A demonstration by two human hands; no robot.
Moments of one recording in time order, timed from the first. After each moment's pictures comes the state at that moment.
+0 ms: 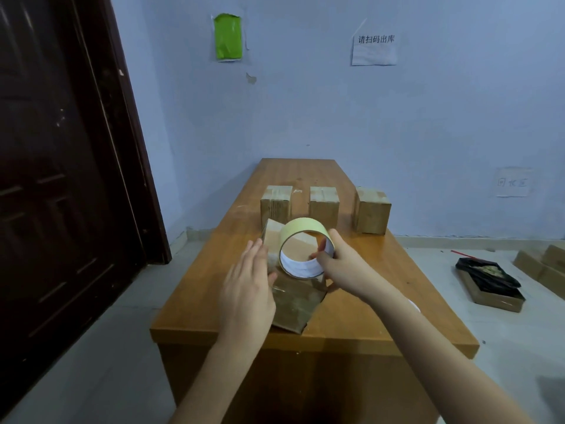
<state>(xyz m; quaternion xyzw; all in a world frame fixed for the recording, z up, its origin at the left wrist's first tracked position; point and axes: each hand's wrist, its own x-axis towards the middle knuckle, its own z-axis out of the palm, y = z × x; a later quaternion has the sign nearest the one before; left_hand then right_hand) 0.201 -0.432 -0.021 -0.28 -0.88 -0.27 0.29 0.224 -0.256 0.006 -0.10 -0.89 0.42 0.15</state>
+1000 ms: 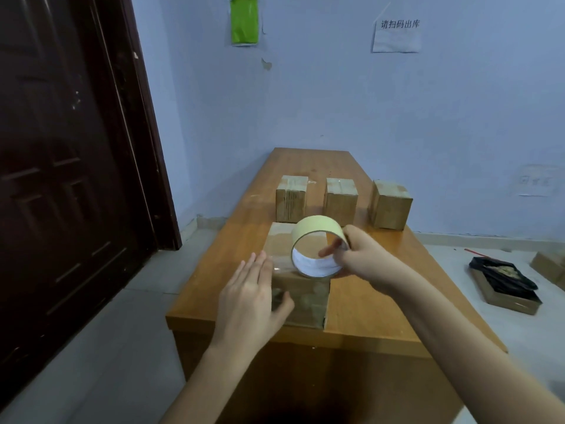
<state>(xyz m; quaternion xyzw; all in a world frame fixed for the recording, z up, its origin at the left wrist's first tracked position) 0.189 -0.462 -0.043 -0.31 -0.90 -0.18 0.27 0.221 -0.263 0.022 -0.09 -0.86 0.50 0.10</state>
